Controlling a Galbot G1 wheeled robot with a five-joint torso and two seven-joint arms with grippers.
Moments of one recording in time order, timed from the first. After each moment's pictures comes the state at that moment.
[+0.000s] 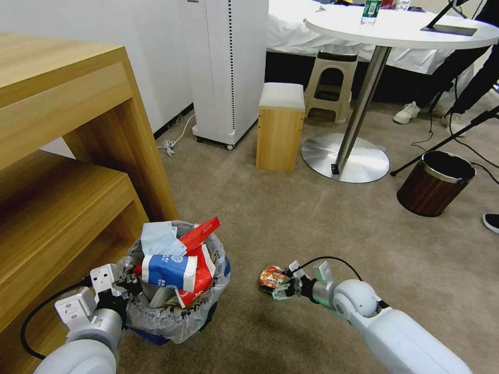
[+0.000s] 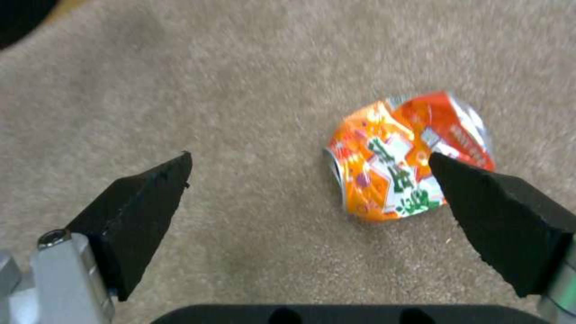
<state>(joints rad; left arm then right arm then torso) 1.68 -1.23 -0.63 -2.43 -0.78 0.58 -0.62 -0.97 1.01 -0.06 1.49 0.50 -0.44 -0.35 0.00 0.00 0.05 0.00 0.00</state>
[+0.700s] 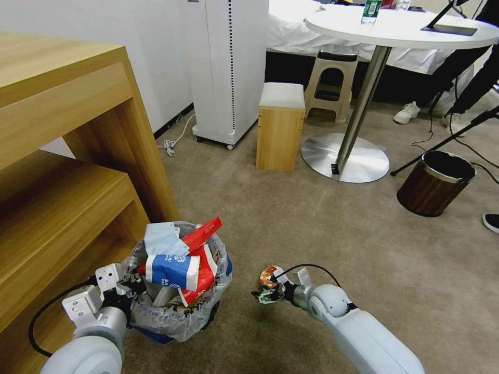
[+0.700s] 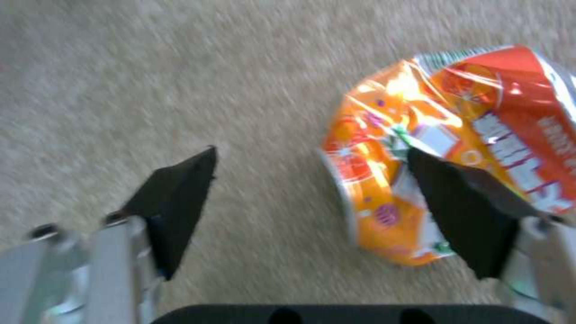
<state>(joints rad) 1.65 -1.25 -0.62 -2.40 -0.78 0.58 -0.62 -0.91 1.18 -0.07 1.27 0.38 -0.46 -0.34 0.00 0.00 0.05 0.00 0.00</state>
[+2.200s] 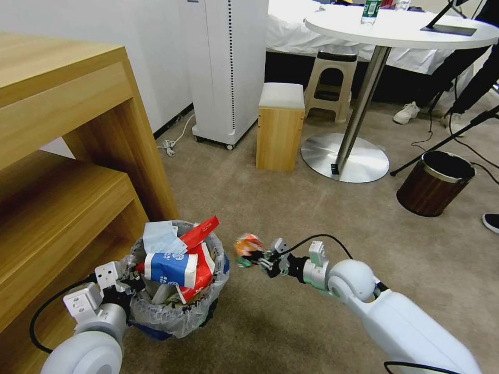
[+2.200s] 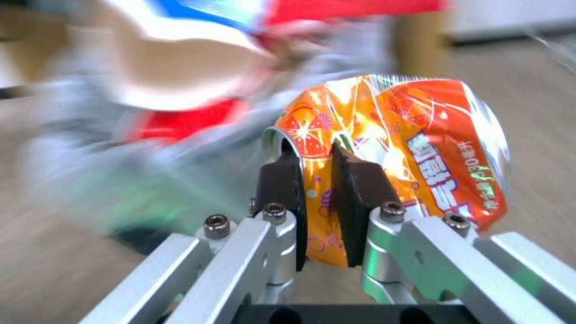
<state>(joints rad) 1.63 -1.24 -0.62 -2.36 -0.78 0.57 -0.62 -0.90 0.92 -0.05 1.84 0.56 -0.20 -0.75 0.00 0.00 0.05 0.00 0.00</state>
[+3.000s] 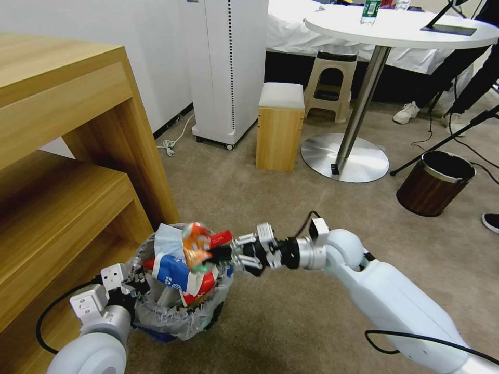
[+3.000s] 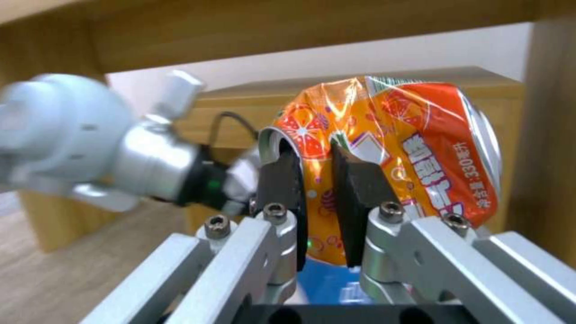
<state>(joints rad) 1.65 -1.23 -0.58 -2.38 -0.77 0.58 -0.62 -0.69 1.04 -0.14 1.74 0.77 -0.13 -0.94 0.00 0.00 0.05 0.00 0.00</state>
